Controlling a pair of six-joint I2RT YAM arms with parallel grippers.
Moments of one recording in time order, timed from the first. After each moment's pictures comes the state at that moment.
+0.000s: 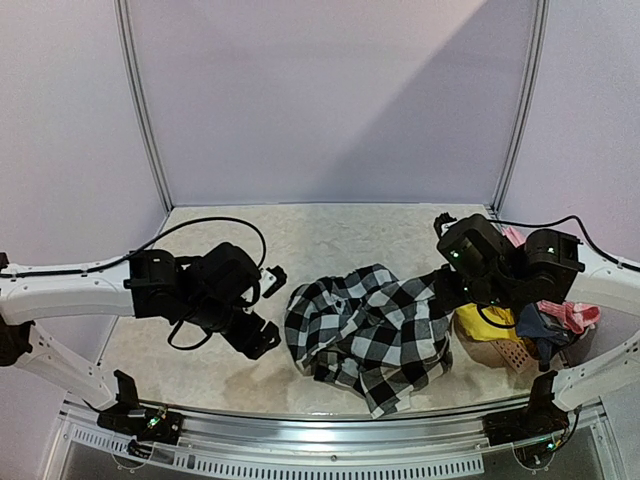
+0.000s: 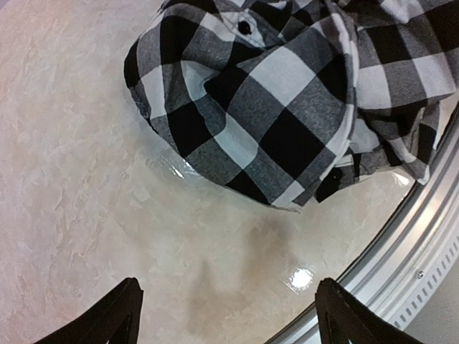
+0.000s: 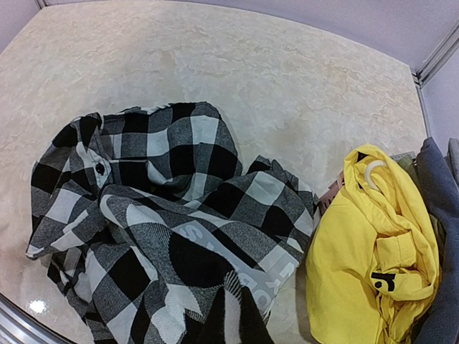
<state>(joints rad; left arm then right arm) -1.10 1.28 0.99 -0.74 -0.18 -0.33 1.06 1.17 1.08 -0.87 0.59 0.61</state>
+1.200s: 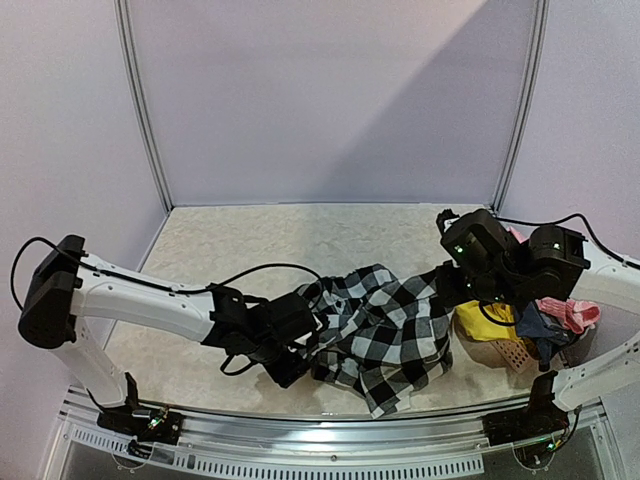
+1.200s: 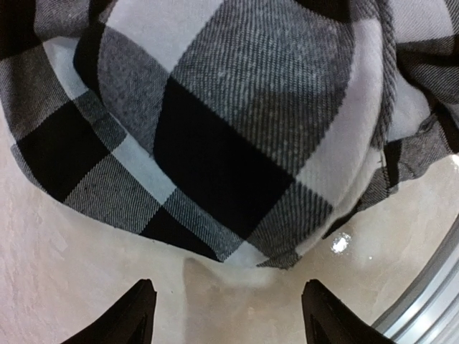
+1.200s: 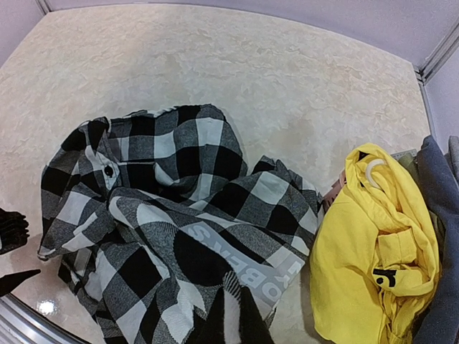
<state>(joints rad) -1.21 1.65 0.98 -0.53 -0.21 -0.27 1.06 1.17 1.11 -0.89 0.57 0.63</state>
